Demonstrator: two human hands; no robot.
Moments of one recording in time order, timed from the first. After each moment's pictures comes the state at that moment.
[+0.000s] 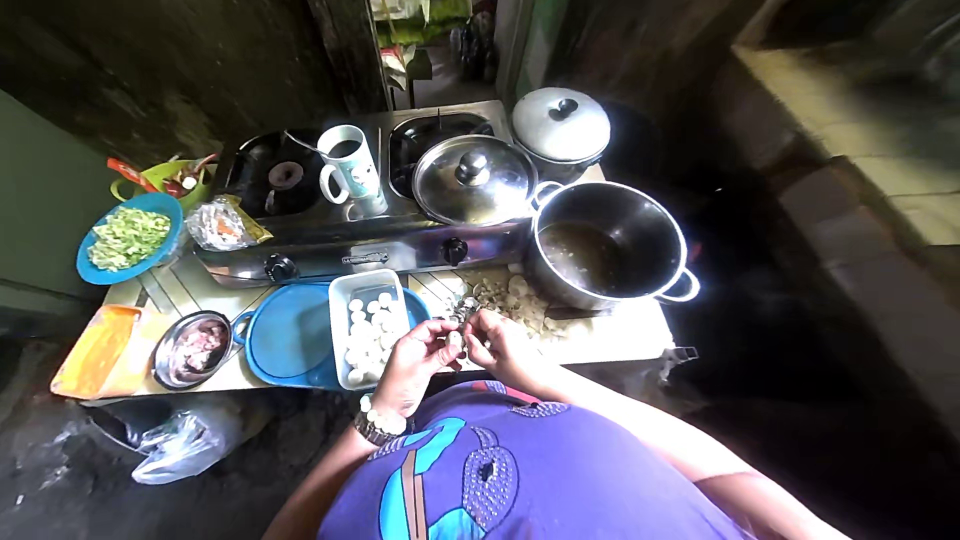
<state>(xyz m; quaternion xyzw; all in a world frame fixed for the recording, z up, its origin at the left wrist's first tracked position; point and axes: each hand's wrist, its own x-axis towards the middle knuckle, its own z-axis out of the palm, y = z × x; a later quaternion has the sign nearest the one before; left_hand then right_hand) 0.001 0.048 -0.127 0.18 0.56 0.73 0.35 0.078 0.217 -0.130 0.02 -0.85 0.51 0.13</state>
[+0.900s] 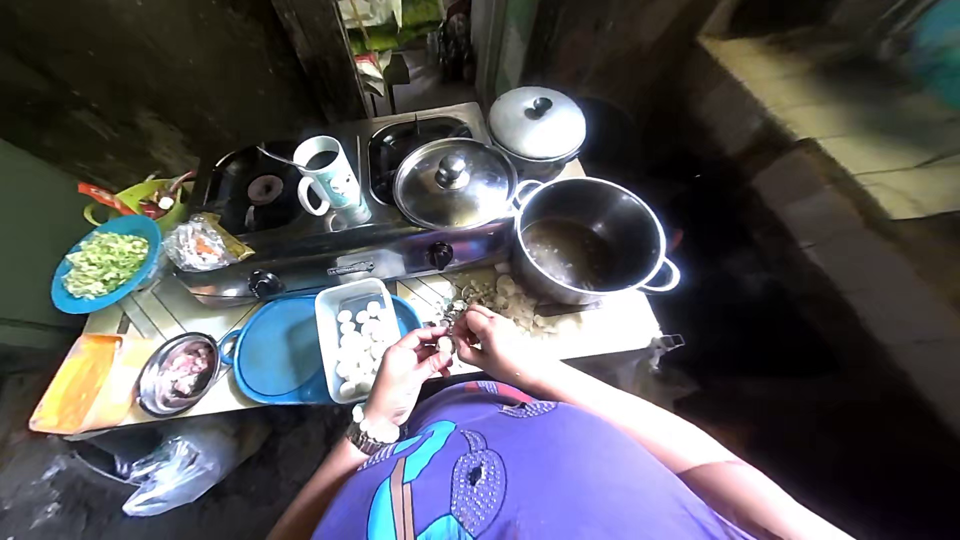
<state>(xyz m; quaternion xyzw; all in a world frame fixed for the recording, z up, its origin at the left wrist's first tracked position) 0.000 0.051 -0.131 0.17 0.58 0.72 0.35 0.076 0.226 -0.127 0.02 -0.88 0.44 0.16</state>
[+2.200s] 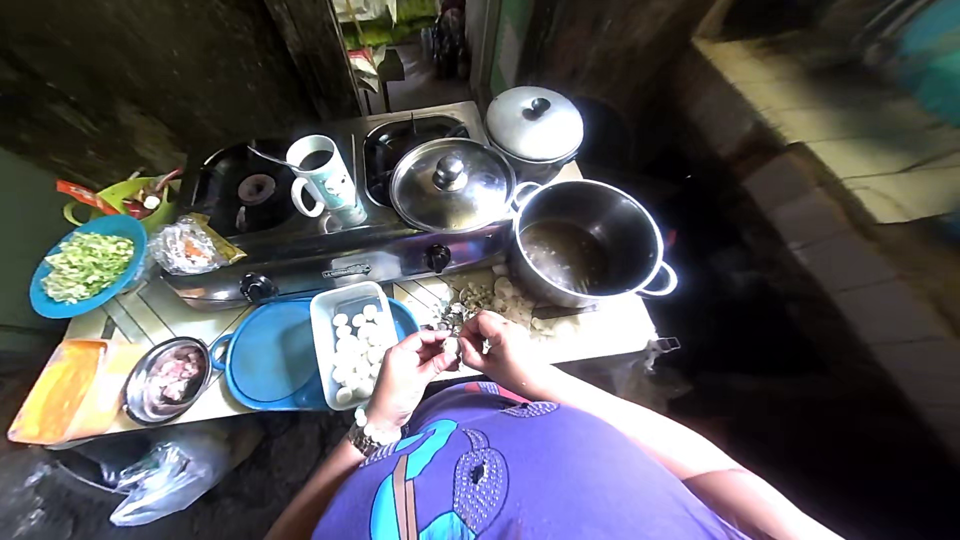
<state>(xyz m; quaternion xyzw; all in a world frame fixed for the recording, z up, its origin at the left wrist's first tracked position) -0.003 0.057 -0.131 0.19 0.57 0.73 0.33 0.079 0.222 -0.133 -0.01 -0.87 0.43 0.25</state>
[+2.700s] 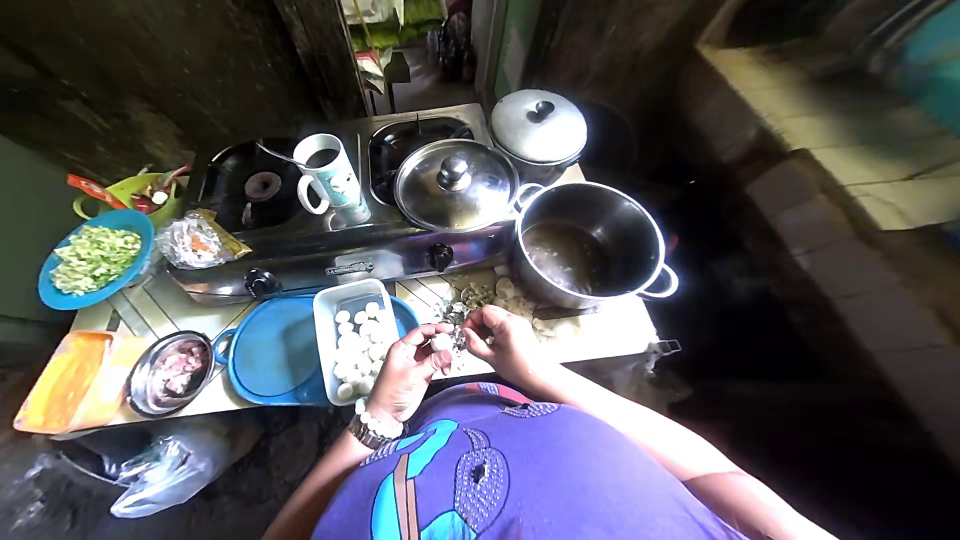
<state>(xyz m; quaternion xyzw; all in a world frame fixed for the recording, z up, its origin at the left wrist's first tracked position) -0.005 0.057 -0.131 0.14 0.51 0.75 0.38 0.079 0.227 -0.126 -0.06 -0.86 0.47 0.20</state>
